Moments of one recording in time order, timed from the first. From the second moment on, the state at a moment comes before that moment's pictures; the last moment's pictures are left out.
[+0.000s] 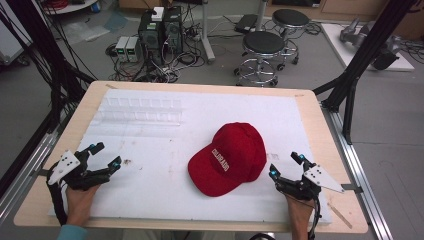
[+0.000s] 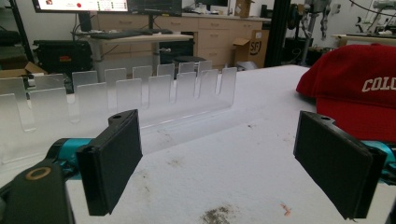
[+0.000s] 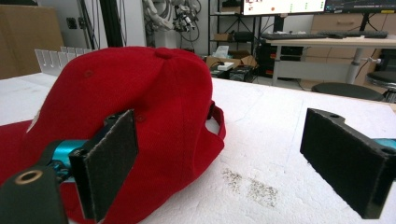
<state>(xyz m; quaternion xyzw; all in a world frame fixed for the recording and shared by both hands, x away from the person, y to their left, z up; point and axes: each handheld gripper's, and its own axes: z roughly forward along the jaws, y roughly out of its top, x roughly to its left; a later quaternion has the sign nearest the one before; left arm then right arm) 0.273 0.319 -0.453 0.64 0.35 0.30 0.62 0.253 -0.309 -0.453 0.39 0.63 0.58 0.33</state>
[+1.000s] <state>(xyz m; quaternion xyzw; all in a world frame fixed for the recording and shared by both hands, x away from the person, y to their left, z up) 0.274 0.319 -0.453 0.63 0.35 0.30 0.62 0.255 -0.311 -0.452 0.38 0.64 0.59 0.31</state>
